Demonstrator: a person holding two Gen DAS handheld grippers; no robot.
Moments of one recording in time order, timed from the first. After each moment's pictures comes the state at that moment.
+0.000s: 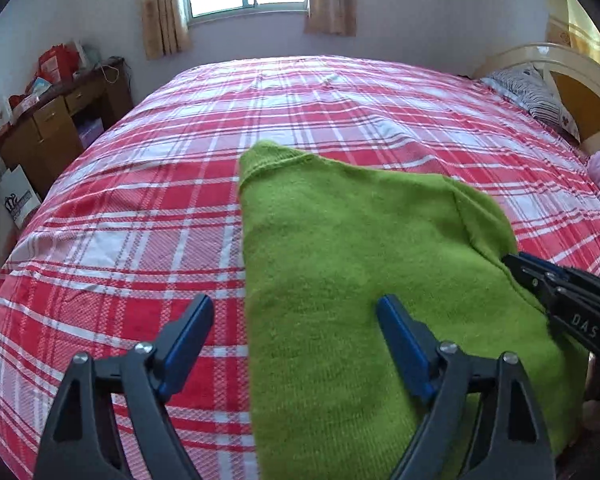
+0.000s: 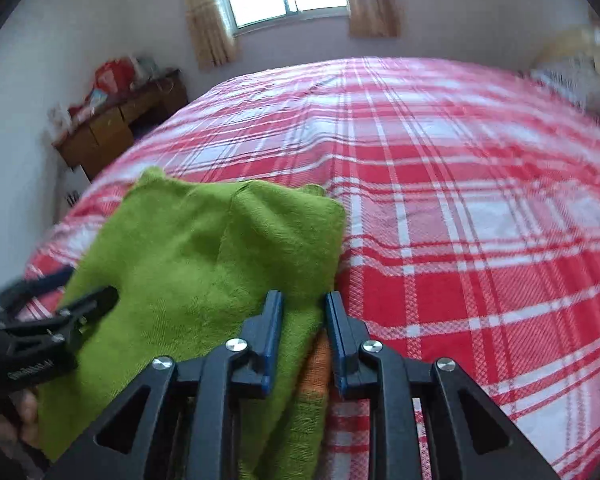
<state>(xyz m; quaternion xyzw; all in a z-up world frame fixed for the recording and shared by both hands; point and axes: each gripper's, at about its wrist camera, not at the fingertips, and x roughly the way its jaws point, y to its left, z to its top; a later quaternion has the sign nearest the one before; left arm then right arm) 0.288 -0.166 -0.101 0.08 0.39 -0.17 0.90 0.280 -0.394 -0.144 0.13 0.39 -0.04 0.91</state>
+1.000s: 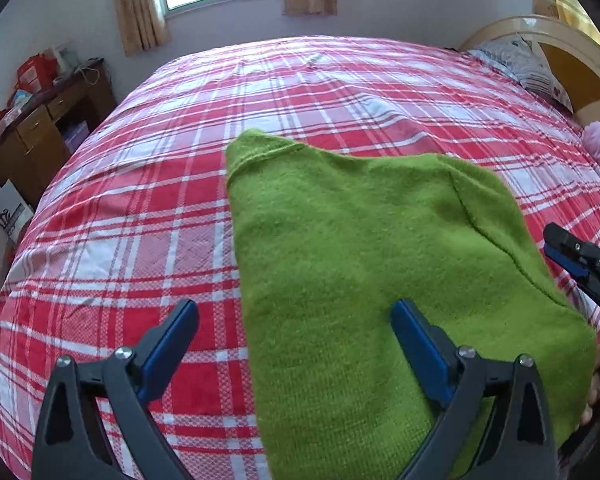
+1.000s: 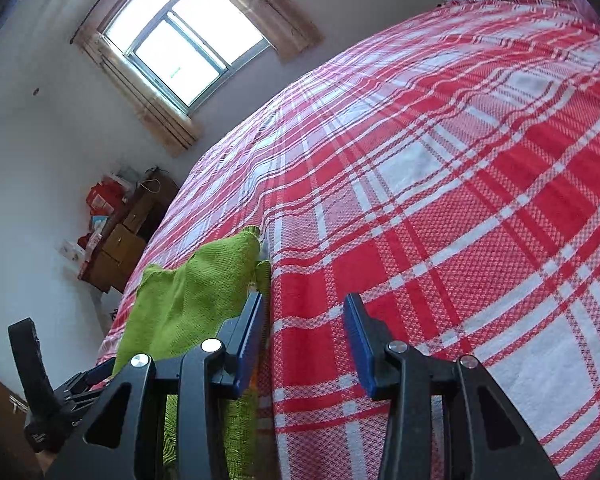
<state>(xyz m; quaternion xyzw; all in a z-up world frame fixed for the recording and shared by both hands) 0.296 -0.178 -0.100 0.12 0.42 -0.19 0.88 0.226 -0.462 -0.157 0.34 0.30 -0.06 0.89</state>
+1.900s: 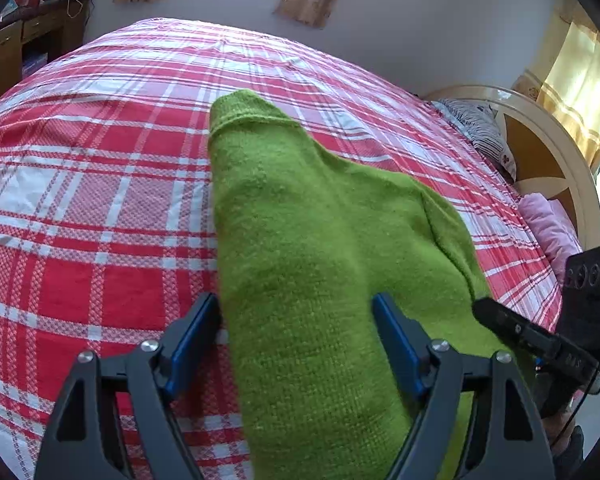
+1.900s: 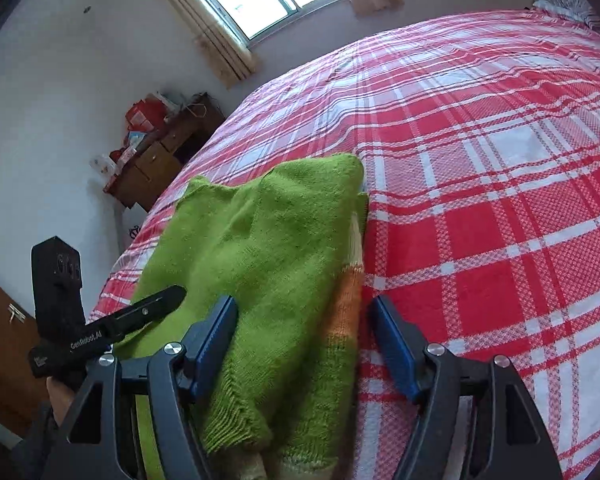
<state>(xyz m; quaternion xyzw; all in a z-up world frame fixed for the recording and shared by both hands) 0.307 -0.141 -0.125 -0.06 0.45 -0.30 0.84 0.241 -0.396 -0.144 0.22 0.37 0.05 0.90</state>
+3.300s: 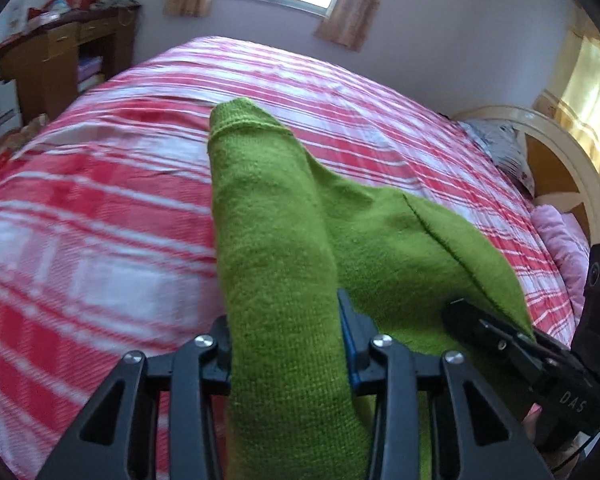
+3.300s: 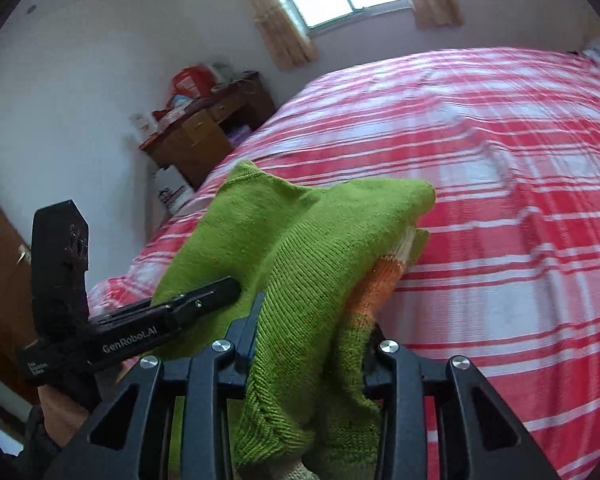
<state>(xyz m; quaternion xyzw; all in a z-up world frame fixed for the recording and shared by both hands) 0.221 -0.035 -0.086 -0.07 0.43 -0.22 0.87 0.193 -0.236 -0.094 0.17 0.36 0.12 0.91</state>
